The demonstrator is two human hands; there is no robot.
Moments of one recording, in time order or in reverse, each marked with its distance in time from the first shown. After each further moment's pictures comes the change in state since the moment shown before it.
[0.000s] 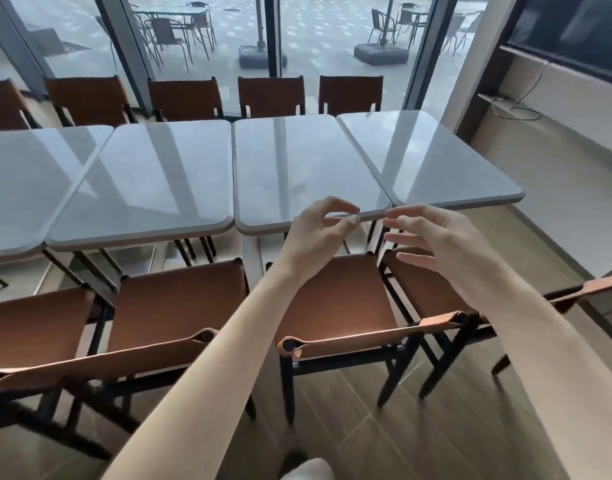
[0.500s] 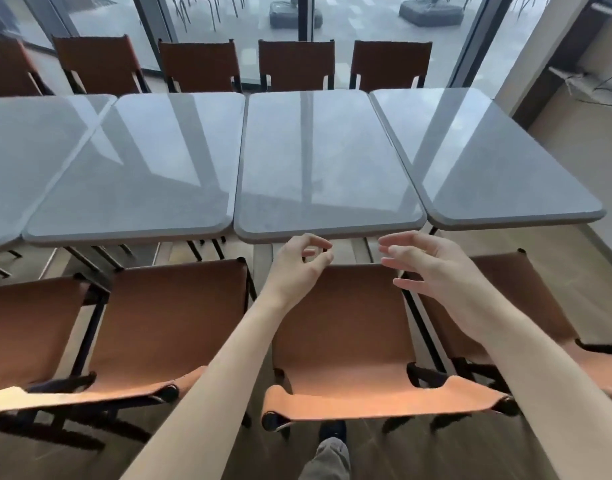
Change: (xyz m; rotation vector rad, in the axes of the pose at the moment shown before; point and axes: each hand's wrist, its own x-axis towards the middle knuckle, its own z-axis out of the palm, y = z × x) left_hand 0.134 -0.136 0.011 0.076 0.109 -0.299; right_hand 0.183 0.057 -0.006 -0.081 -0.147 0.110
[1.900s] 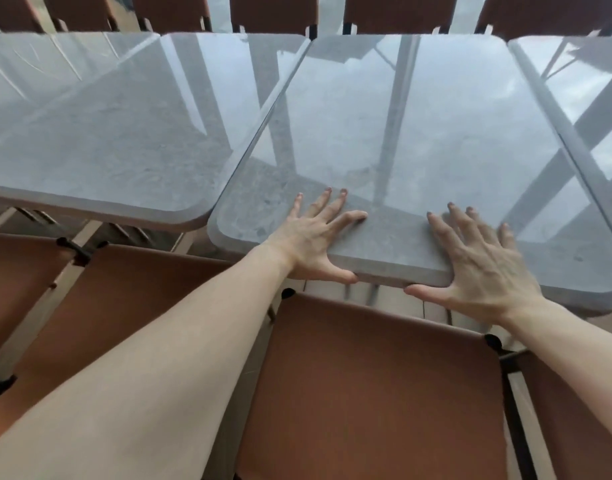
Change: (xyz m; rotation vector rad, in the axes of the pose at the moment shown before) left_hand 0.318 -0.221 0.045 1.135 -0.194 0.229; right_hand 0.424 0.238 -0.004 -1.330 -0.072 -0.510
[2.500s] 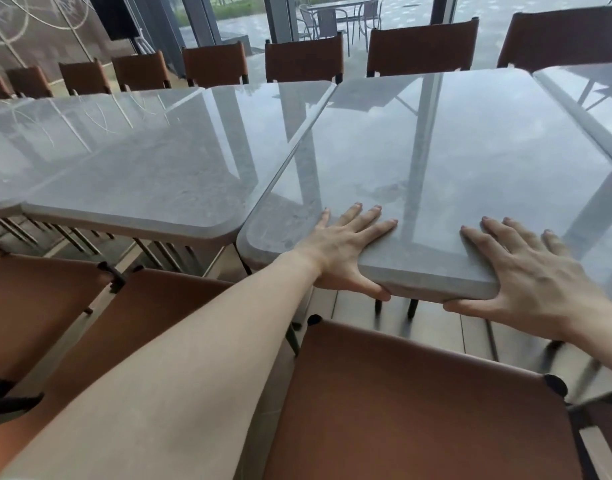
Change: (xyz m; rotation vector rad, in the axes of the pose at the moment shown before) left_hand 0.004 -0.004 0.000 0.028 0.035 -0.024; right_hand 0.008 0.005 0.006 -0.015 0.066 -0.024
